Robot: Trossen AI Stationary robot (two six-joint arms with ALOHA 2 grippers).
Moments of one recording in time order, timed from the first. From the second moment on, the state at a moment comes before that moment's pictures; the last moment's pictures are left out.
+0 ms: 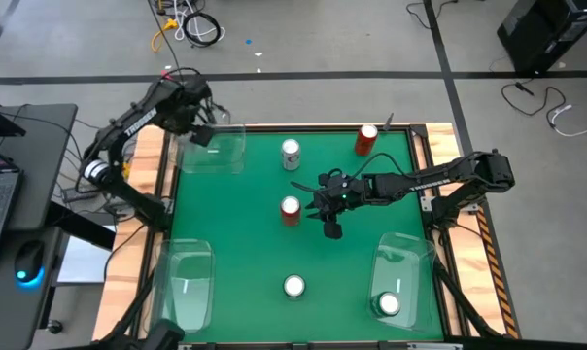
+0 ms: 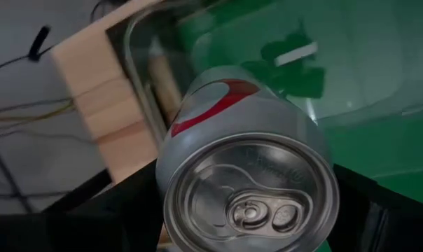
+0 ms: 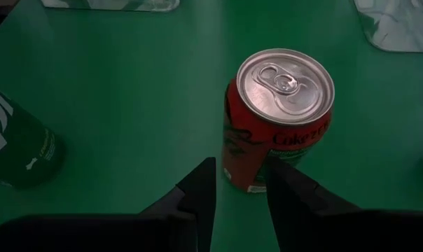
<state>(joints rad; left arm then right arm) 1.00 1.50 1.39 -1.41 -0.25 -0.20 -0.03 1.52 0.88 -0.03 -0.08 -0.02</state>
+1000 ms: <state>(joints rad) 1.09 1.51 1.18 -1.12 -0.05 -0.37 0.02 1.52 0.88 -0.04 -0.08 -0.06</state>
